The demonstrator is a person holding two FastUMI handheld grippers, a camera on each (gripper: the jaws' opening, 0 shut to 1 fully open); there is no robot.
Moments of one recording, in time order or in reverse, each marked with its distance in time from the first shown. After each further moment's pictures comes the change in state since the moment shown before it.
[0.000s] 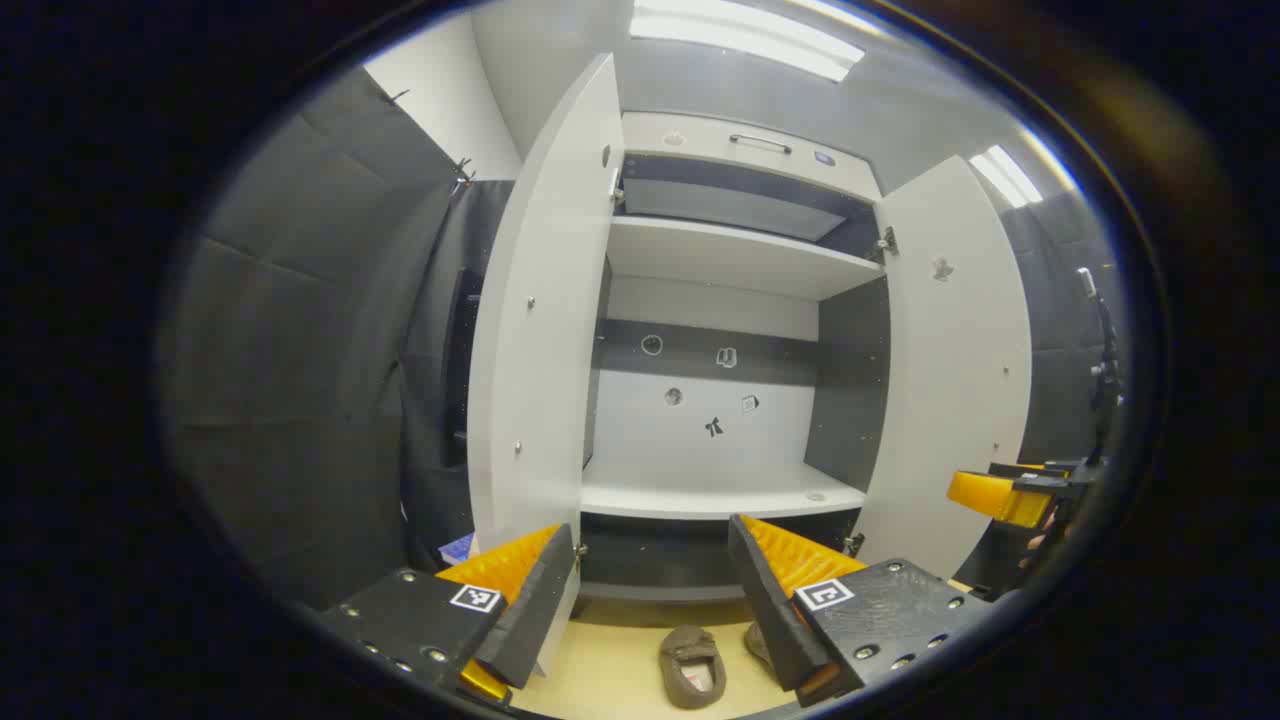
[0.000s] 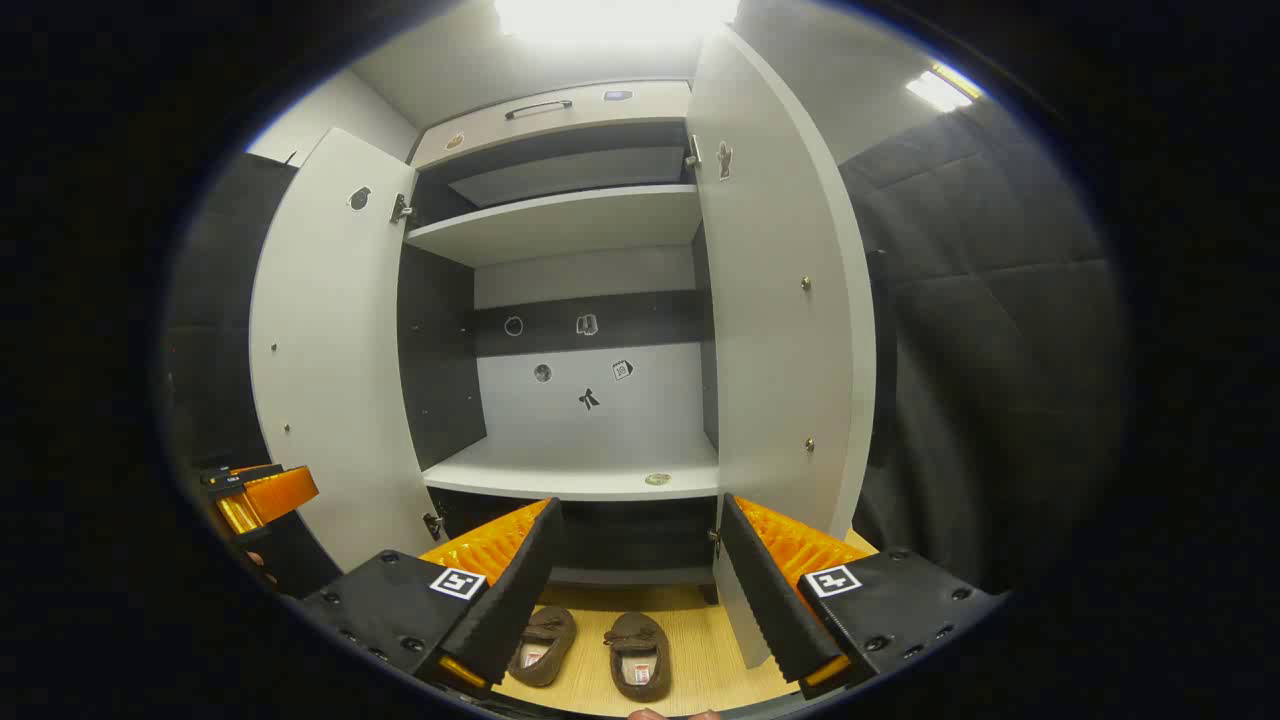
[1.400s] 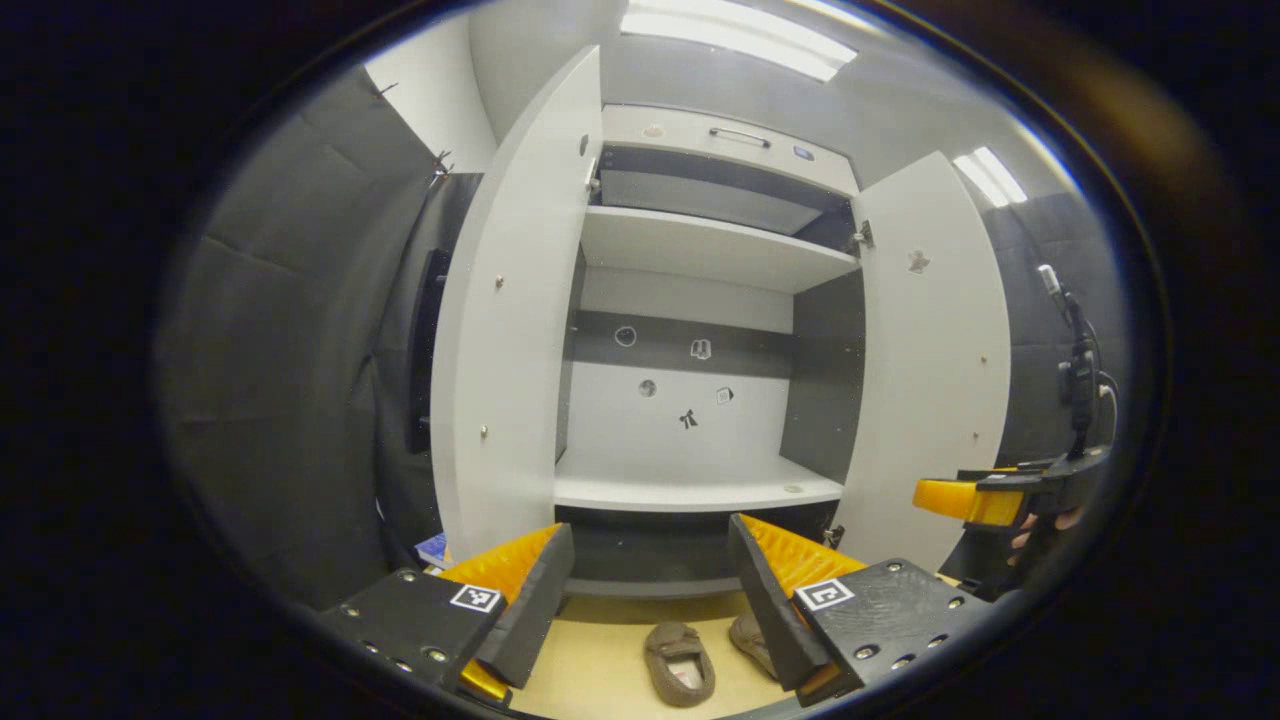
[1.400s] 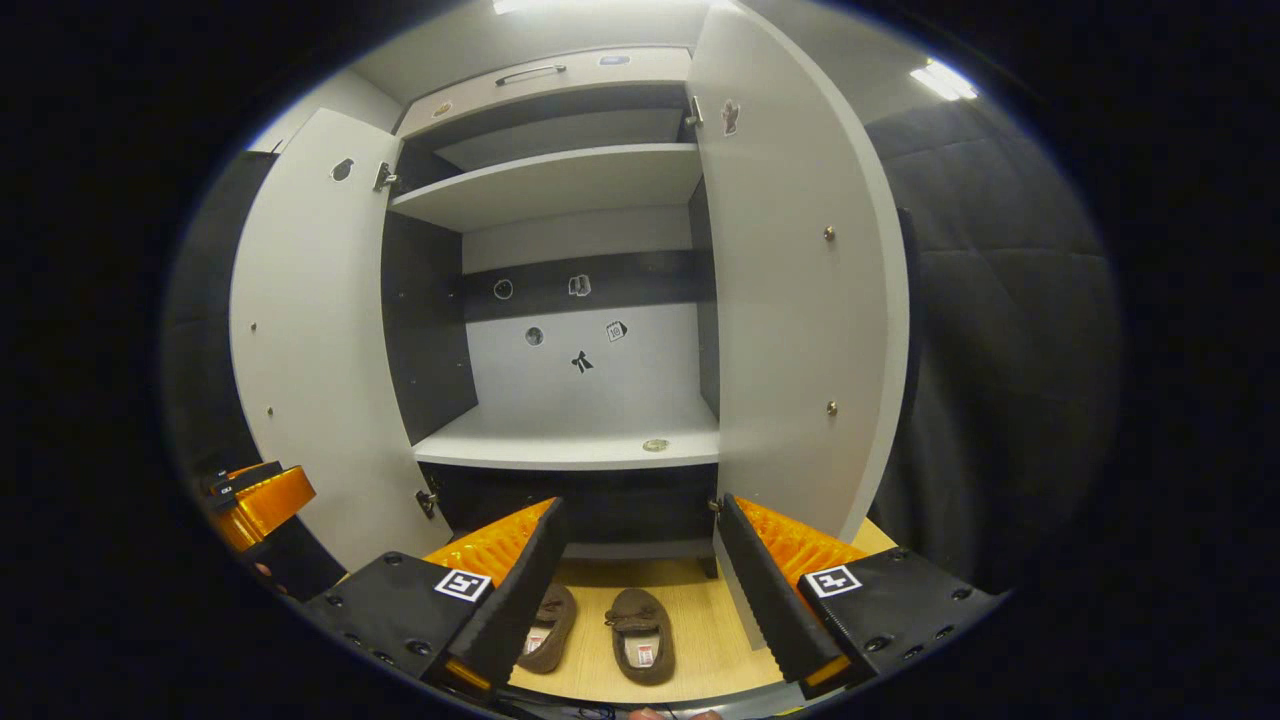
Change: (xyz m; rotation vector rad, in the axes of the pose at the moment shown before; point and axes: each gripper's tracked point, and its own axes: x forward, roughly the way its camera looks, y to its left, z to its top) left arm 0.005 -0.016 -0.012 -0.002 0.013 -0.094; right arm 0.016 0.010 -0.030 0.002 0.163 -0.020
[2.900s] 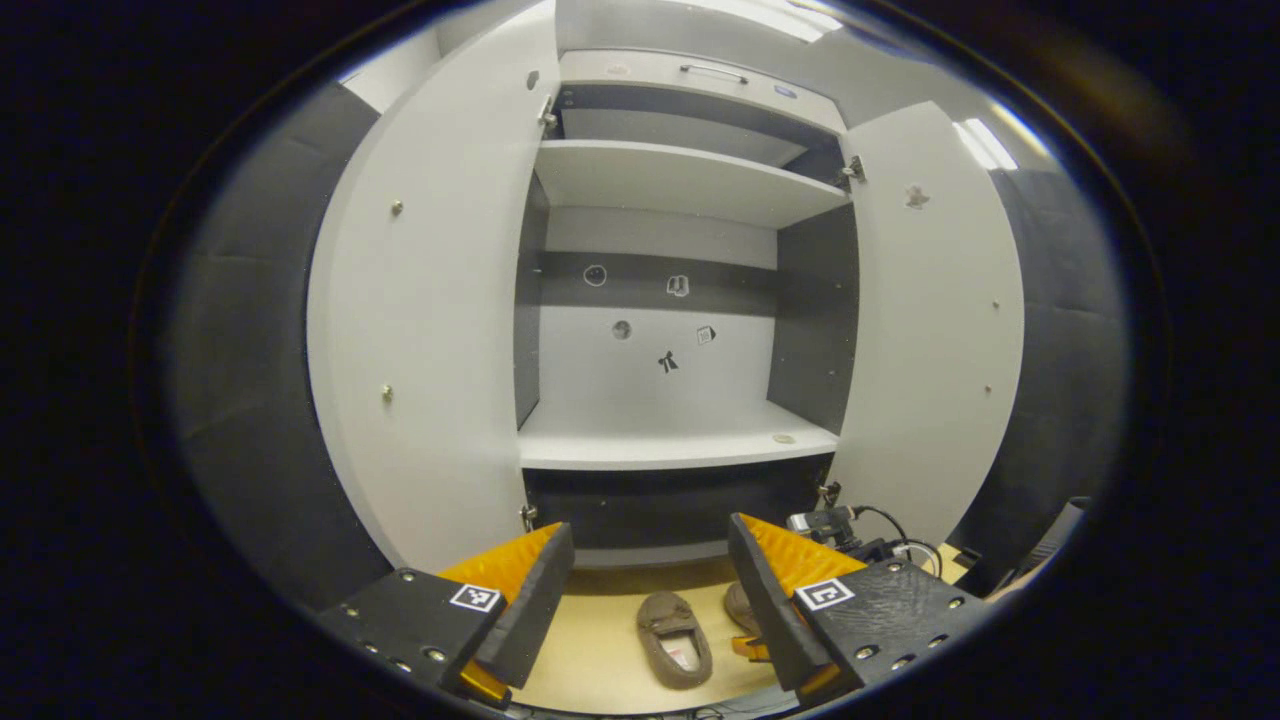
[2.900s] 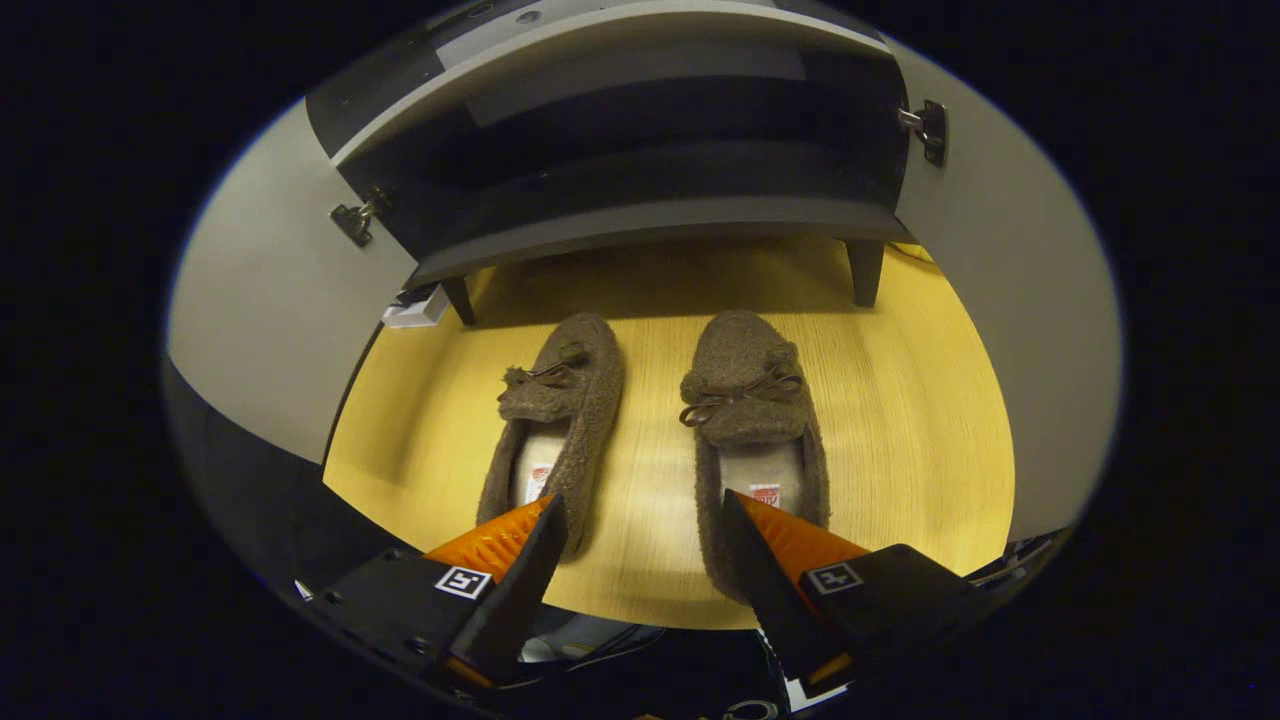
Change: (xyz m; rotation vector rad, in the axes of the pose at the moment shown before) left arm 0.037 -0.025 -0.038 0.056 0.202 -0.043; right arm 0.110 0.052 -0.320 0.020 0.834 0.179
